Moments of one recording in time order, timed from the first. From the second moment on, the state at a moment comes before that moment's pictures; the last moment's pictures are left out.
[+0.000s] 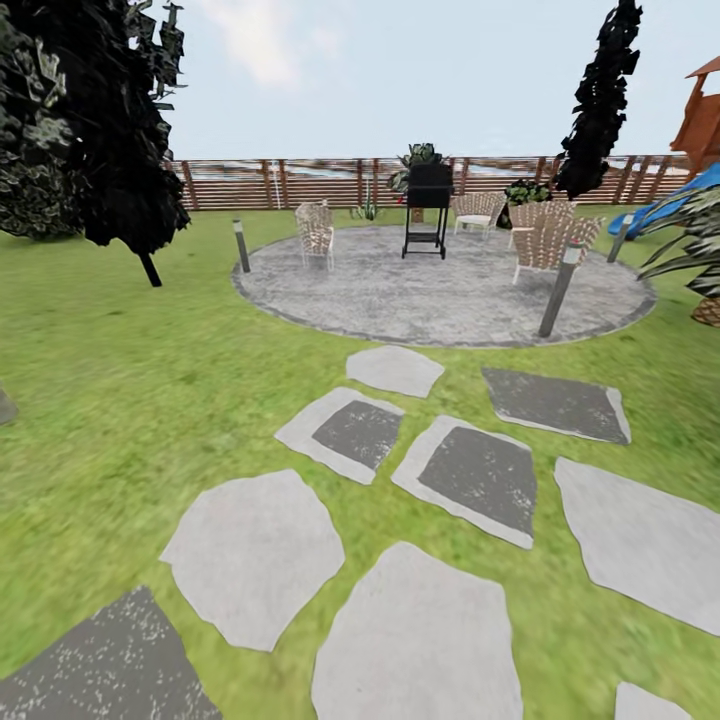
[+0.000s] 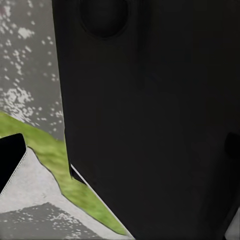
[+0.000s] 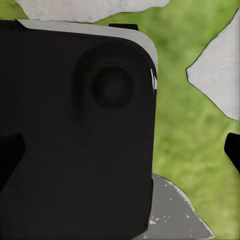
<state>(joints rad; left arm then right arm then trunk) 0.00 -0.01 0.01 -0.11 0.01 0.00 0.00 -0.05 -0.02 0.01 -0.06 0.01 -0.17 -0.01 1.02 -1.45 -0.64</state>
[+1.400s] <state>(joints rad) 0.00 -0.01 0.01 -0.11 0.01 0.00 0.00 -0.05 -0.02 0.01 -0.06 0.01 -0.17 -0.01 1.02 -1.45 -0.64</state>
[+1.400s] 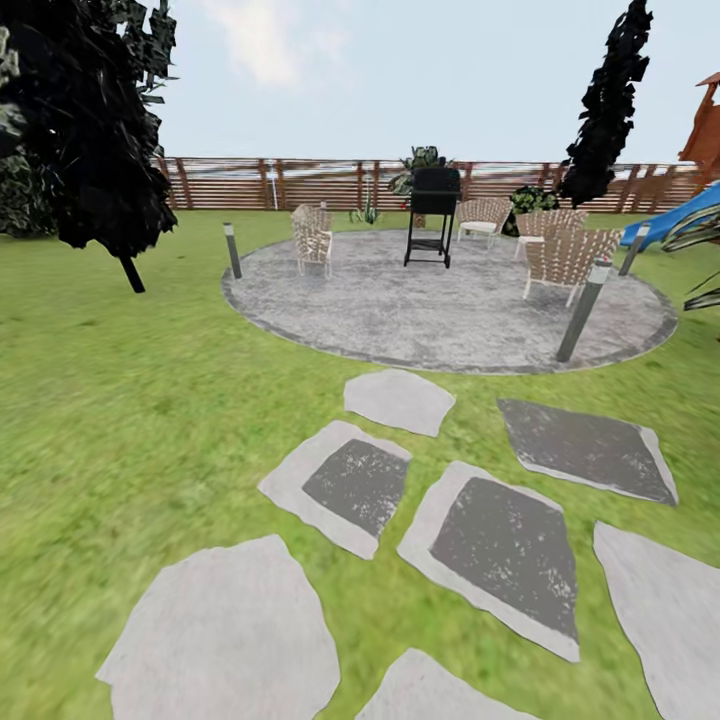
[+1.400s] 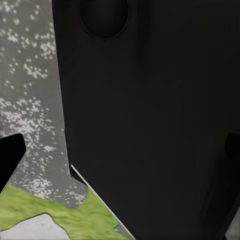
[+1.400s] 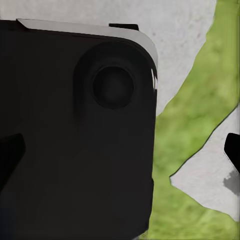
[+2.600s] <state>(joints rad) 0.00 -0.01 0.01 -0.11 0.01 0.00 0.00 -0.05 -0.02 0.01 -0.06 0.01 -0.17 -0.01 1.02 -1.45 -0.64</state>
